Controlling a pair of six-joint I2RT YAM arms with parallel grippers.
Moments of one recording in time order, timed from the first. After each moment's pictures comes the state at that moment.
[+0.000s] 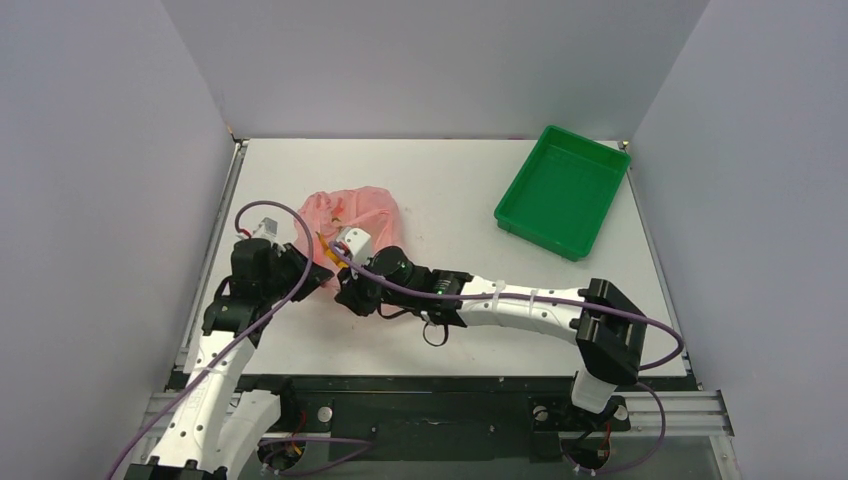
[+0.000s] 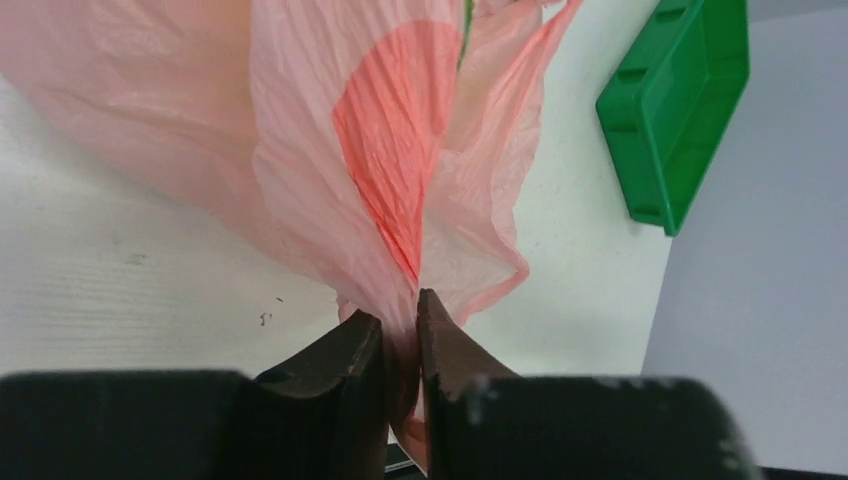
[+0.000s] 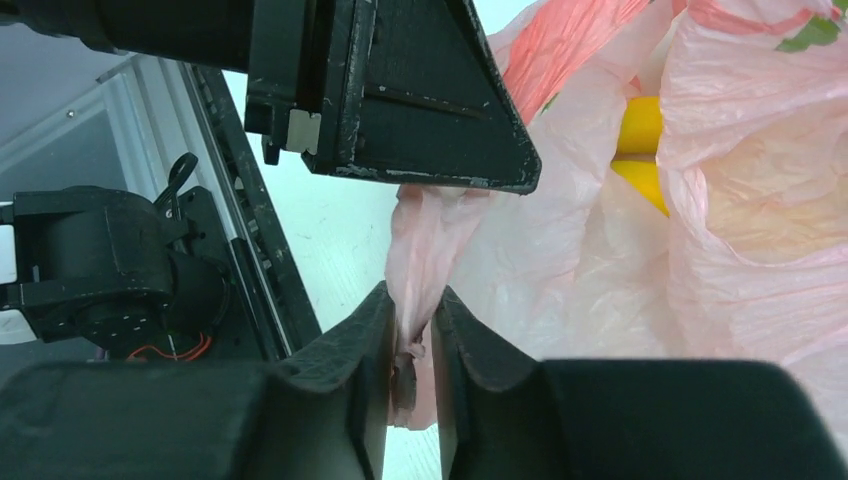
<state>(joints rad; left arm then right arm) -0.11 0.77 0.67 -0.55 0.24 -0.83 1.17 1.70 1.24 0.05 -0.05 0.24</state>
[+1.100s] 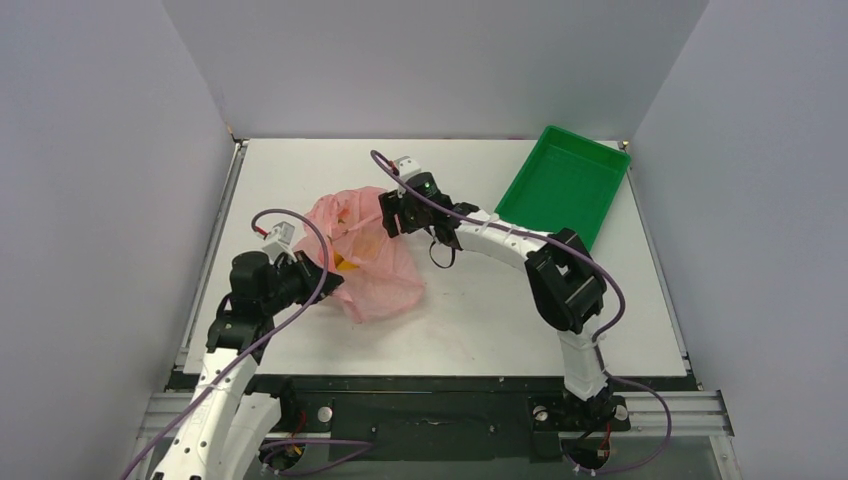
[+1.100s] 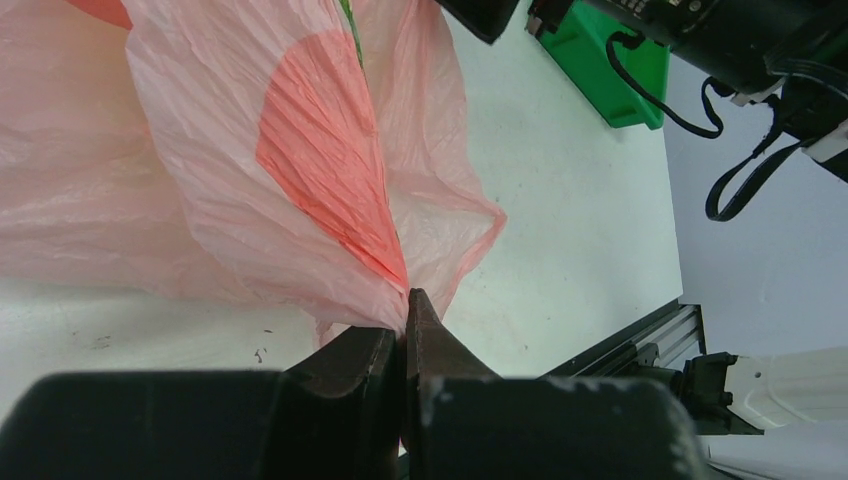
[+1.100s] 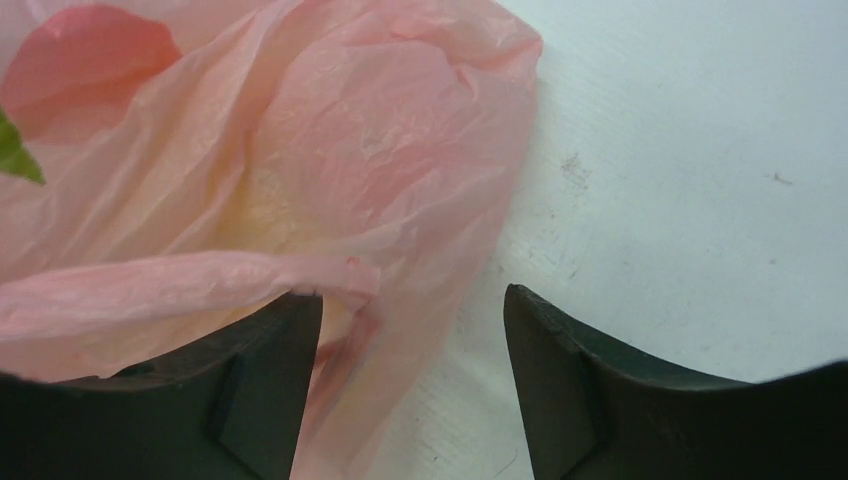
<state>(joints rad) -0.11 0.67 0.53 -0.34 0.45 -0.61 0.73 2.02 1.50 -0.06 -0.02 0.18</state>
